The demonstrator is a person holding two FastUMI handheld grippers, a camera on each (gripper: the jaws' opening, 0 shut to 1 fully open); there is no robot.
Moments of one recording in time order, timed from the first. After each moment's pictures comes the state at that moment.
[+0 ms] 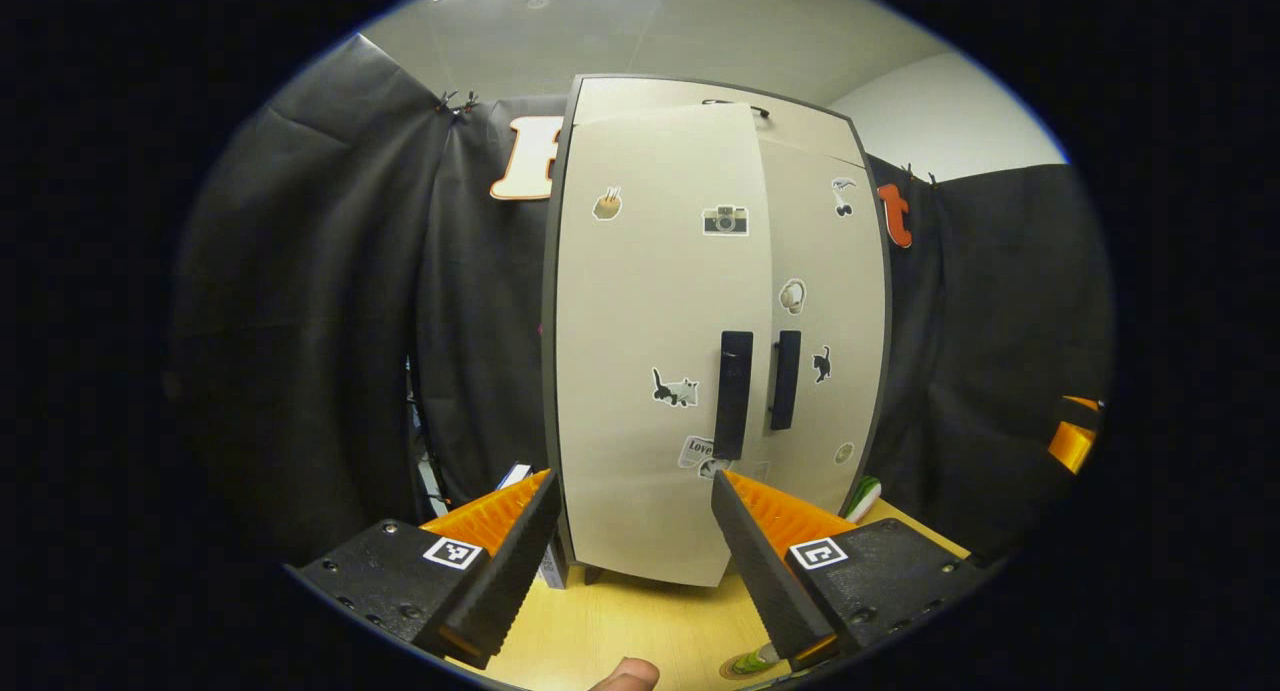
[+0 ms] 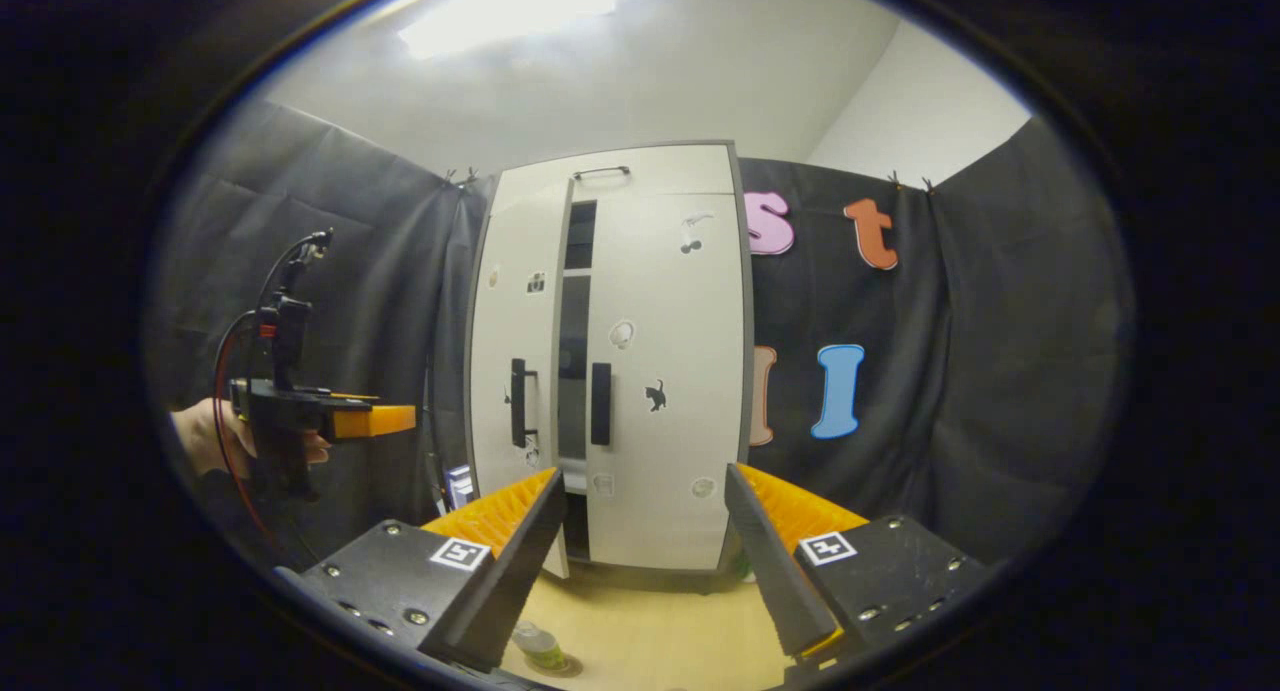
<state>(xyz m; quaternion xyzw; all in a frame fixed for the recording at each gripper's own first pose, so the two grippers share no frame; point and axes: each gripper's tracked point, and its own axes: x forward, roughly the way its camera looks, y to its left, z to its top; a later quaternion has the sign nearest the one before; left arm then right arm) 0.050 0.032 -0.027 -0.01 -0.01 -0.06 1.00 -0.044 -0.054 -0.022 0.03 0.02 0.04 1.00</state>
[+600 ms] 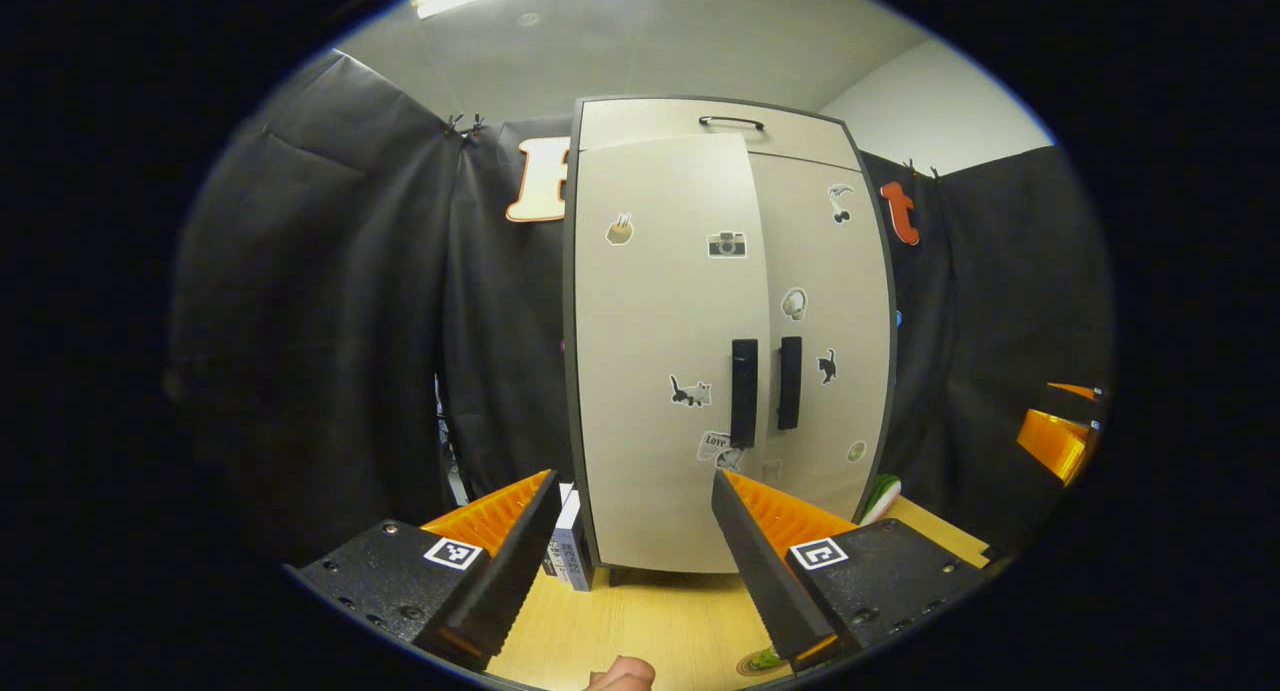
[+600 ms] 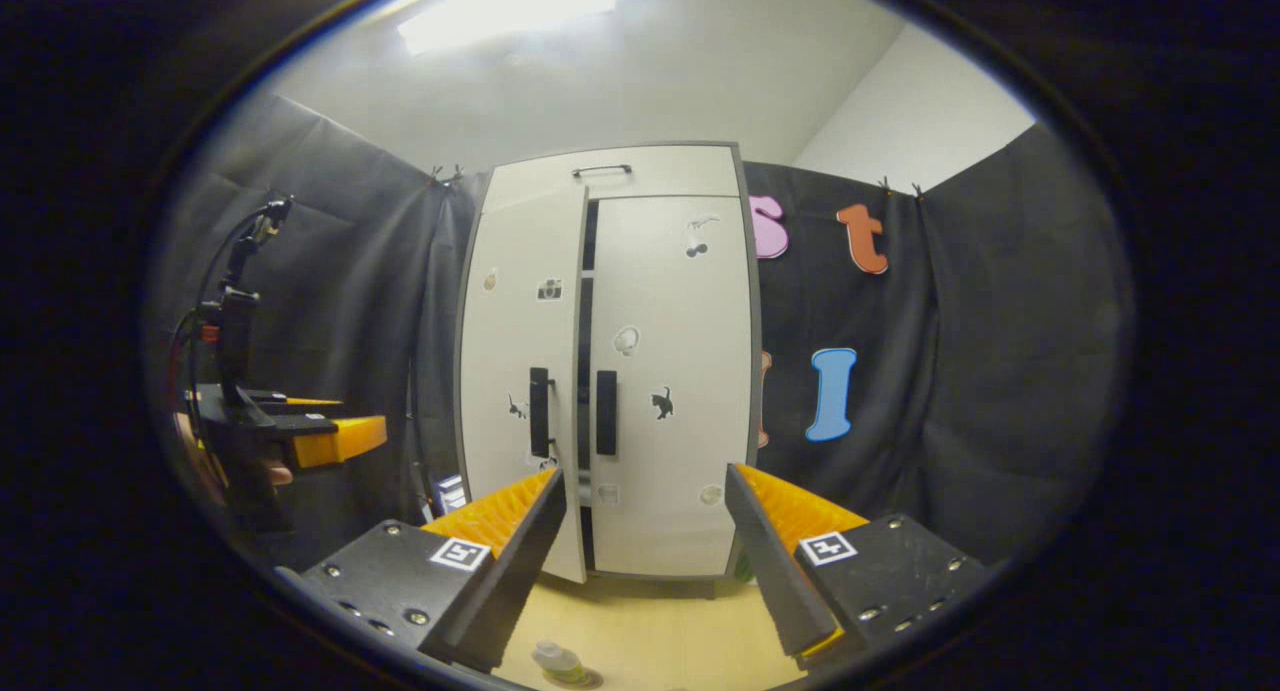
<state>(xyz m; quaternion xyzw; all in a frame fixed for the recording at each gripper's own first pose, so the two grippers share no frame) 0.032 0.032 -0.028 0.01 -0.02 -0.05 1.00 -0.023 -0.016 -0.018 0.03 0.02 0.00 1.00</state>
